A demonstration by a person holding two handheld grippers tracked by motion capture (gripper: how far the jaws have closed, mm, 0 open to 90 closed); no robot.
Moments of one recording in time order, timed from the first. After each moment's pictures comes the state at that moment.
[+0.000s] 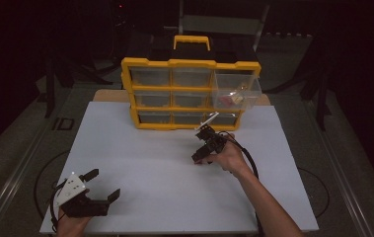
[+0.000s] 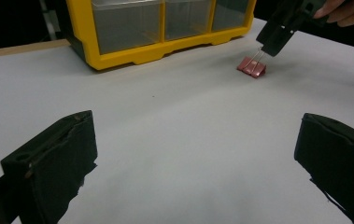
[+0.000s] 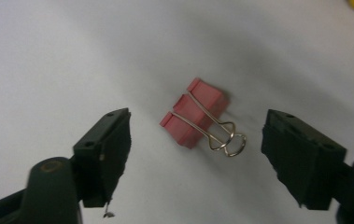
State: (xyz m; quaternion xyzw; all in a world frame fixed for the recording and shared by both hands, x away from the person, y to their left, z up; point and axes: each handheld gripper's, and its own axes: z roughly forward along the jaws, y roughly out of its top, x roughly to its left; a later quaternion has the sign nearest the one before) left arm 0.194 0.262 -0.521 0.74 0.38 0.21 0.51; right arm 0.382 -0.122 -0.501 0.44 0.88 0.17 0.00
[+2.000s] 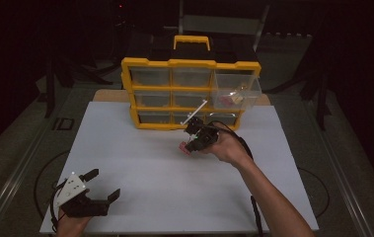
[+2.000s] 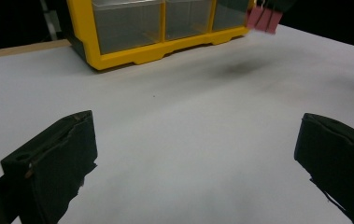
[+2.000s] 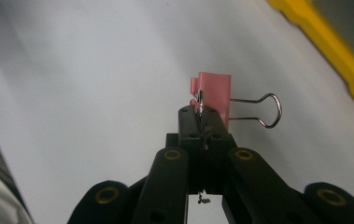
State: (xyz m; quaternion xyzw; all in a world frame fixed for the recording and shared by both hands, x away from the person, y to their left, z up) left arm 0.194 0.262 -0.521 0.74 0.38 0.21 0.51; right arm 0.366 -0.089 -0.427 0.28 0.93 0.22 0.00
